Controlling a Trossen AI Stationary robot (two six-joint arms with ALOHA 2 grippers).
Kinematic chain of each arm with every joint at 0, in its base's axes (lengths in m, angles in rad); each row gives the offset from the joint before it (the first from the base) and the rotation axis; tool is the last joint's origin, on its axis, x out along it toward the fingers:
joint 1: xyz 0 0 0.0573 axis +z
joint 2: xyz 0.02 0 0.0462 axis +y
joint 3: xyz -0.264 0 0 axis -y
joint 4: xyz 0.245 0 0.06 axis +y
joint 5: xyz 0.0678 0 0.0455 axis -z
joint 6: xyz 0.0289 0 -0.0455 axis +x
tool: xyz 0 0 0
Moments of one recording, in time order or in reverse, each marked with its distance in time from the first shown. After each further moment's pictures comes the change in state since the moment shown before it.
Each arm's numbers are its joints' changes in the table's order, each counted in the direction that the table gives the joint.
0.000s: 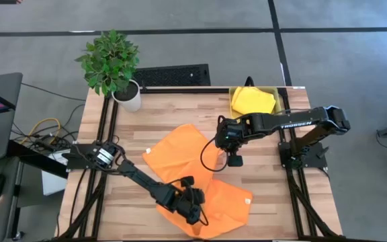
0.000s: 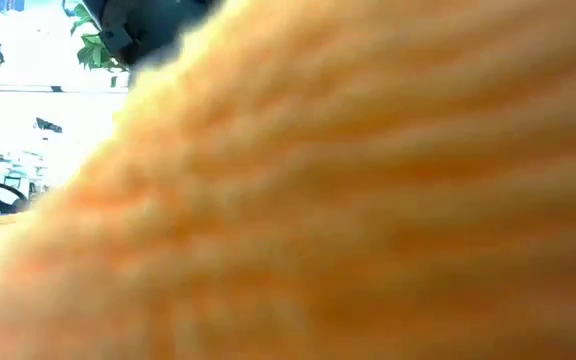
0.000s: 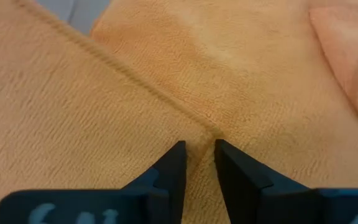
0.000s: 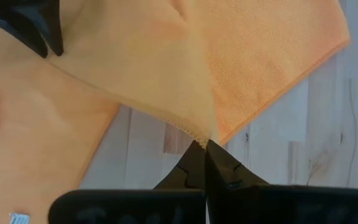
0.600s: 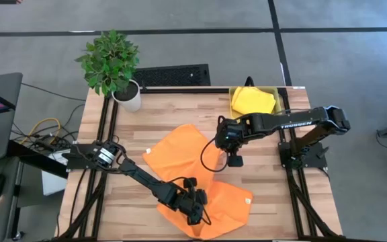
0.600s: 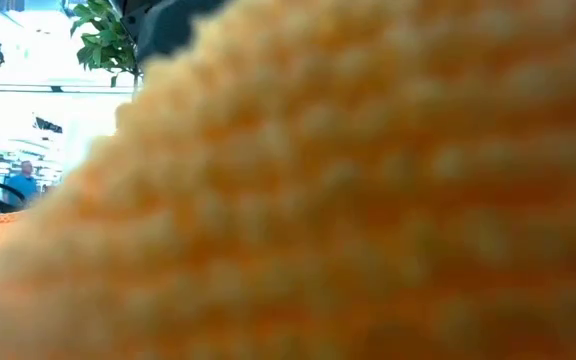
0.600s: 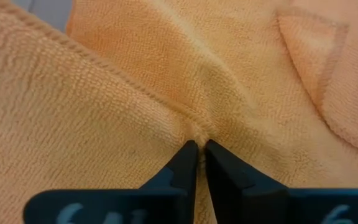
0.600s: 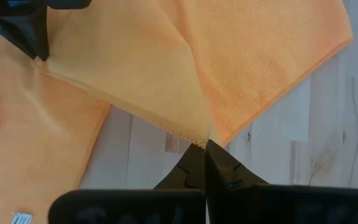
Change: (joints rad) left arm 0.008 0.004 0.027 -0.027 0.115 0.017; right arm 0.000 0.000 0.000 0.003 0.000 0.002
